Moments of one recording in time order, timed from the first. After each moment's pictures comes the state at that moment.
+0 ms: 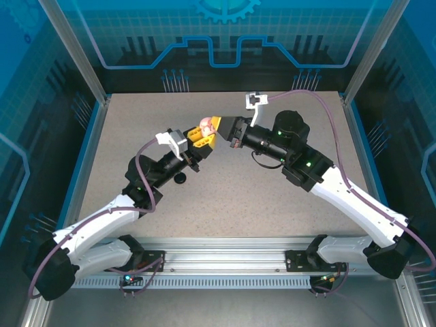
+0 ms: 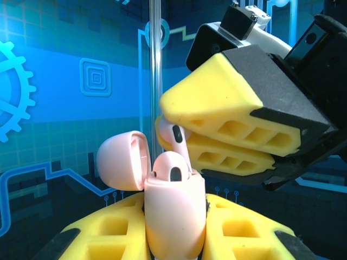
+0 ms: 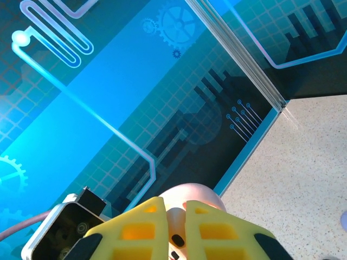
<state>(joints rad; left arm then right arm) -0.63 1.04 0.67 0.77 0.26 -0.10 0.77 1.21 1.28 -0.05 -0.24 0.76</state>
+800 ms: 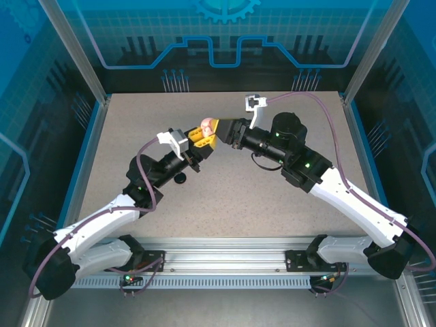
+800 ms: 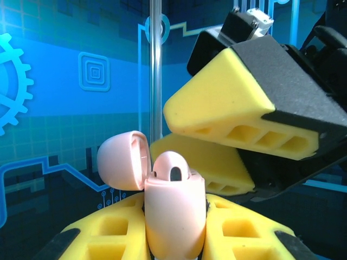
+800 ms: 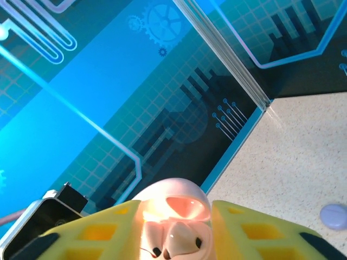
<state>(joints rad) -0.63 1.04 0.67 0.76 0.26 -0.11 0.78 1.21 1.26 -0.08 -0.19 0.73</state>
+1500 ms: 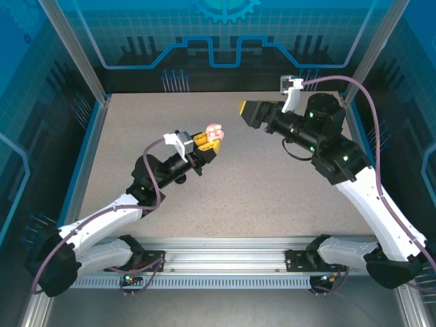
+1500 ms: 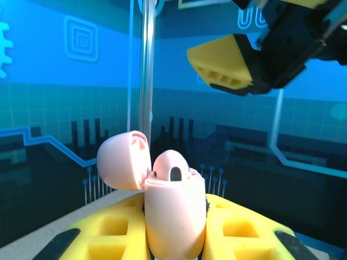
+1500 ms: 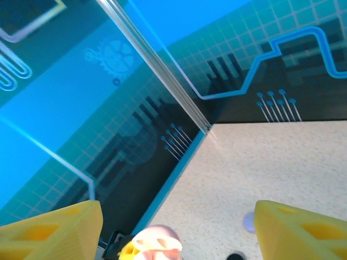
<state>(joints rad) -0.63 1.08 0.64 0.74 0.30 -0.16 0.57 1.18 1.52 -0.47 -0.20 0.60</state>
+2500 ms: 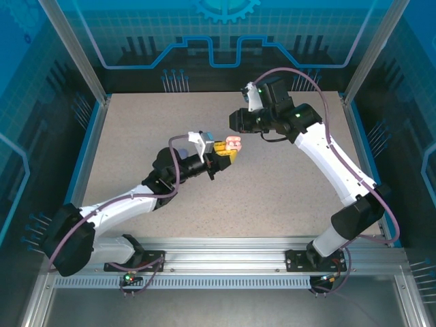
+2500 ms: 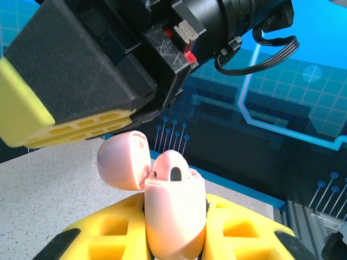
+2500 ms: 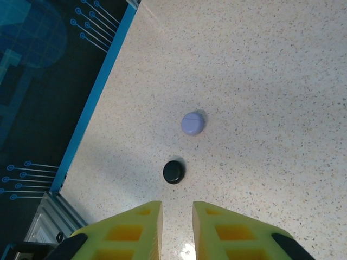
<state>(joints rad) -0.67 1.27 0.69 0.71 0.42 -0.25 0.53 1.59 1.73 -0.85 -0.32 0.46</state>
